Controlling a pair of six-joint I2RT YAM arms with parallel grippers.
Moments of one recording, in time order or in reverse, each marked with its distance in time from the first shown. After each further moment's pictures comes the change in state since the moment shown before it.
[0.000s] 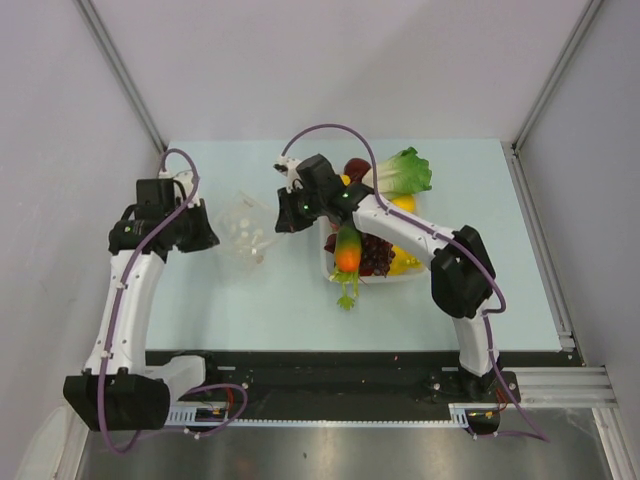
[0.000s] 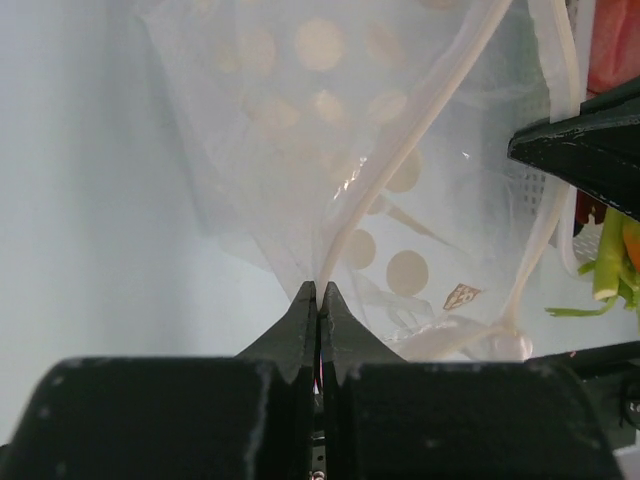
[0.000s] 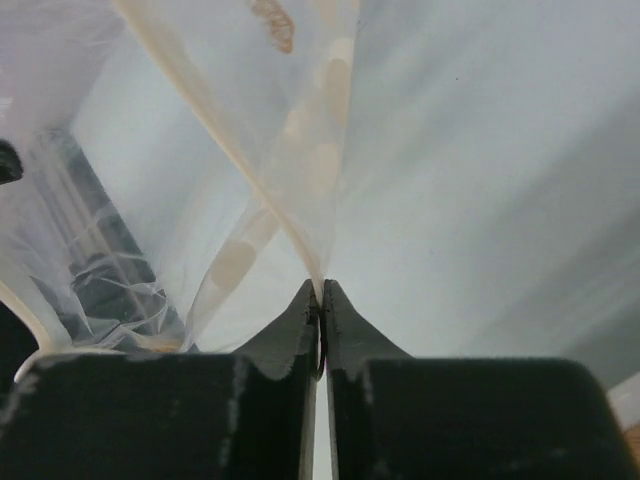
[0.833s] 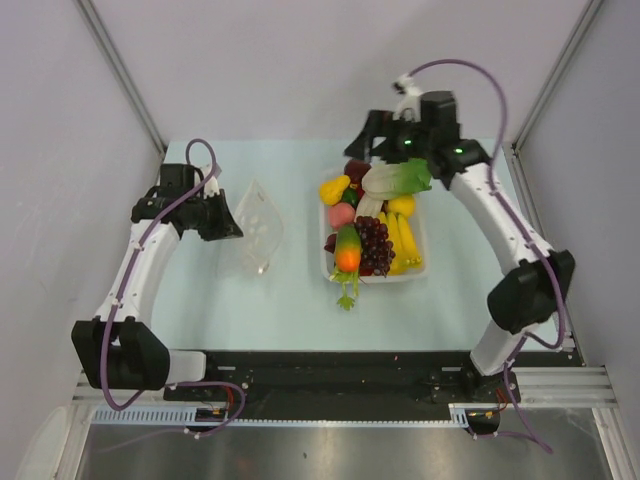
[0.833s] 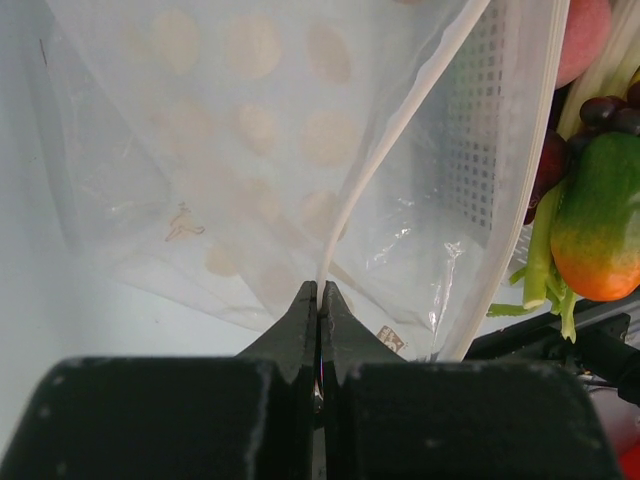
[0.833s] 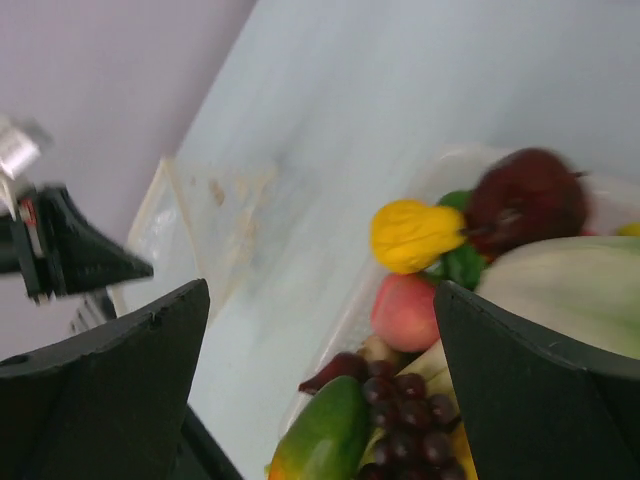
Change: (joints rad) left arm -0.062 0.215 0.033 0.088 0.164 -0.084; right arm -0.399 -0.285 0.019 -0.097 -0.121 -0.015
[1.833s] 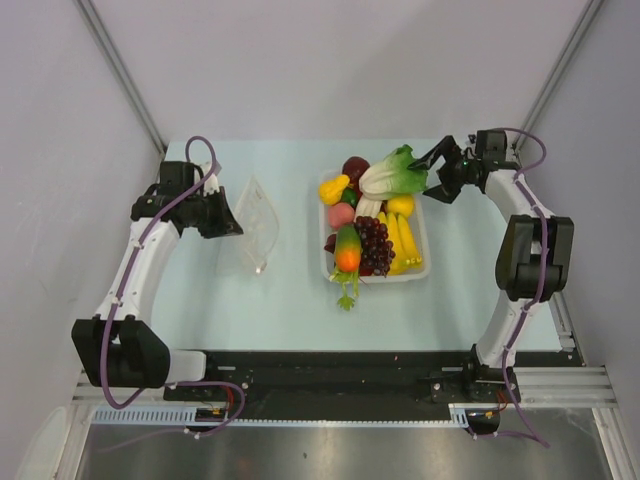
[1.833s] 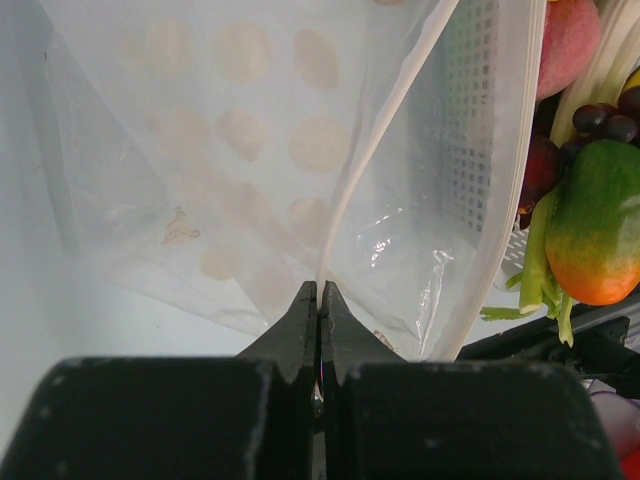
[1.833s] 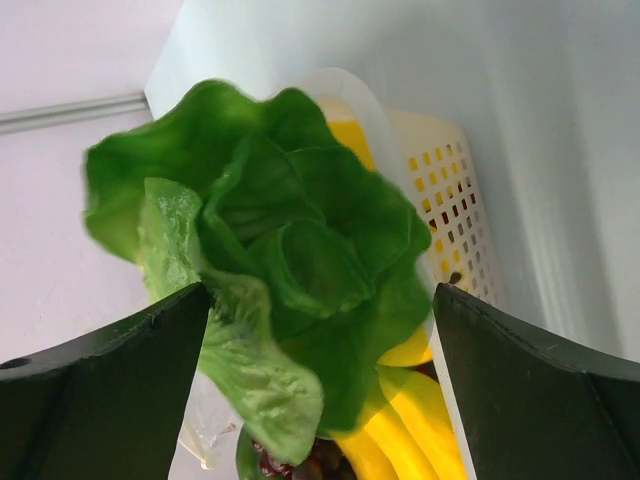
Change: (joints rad) left arm -0.002 0.011 0.023 0.000 -0.001 0.001; right arm -0.466 0.159 -0.272 0.094 -0.152 0.467
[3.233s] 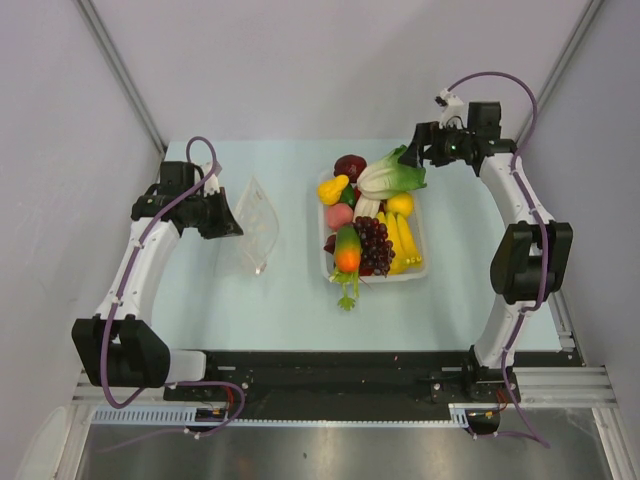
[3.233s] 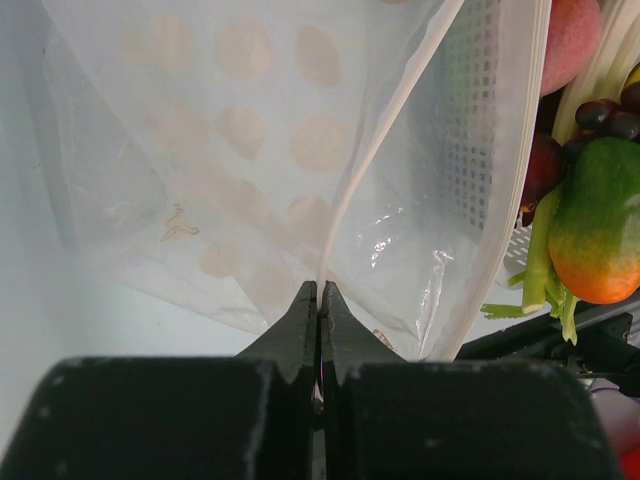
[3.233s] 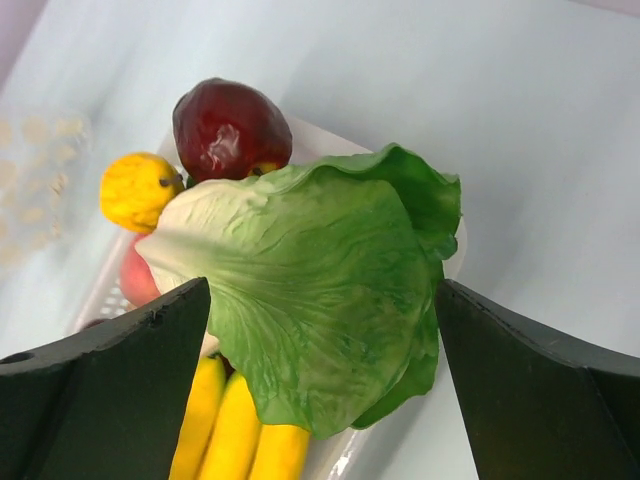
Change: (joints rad) left arm 0.000 0.004 0.000 -0.007 0.000 0.011; right arm 0.084 -0.001 0.227 -0.074 -0.050 -0.807
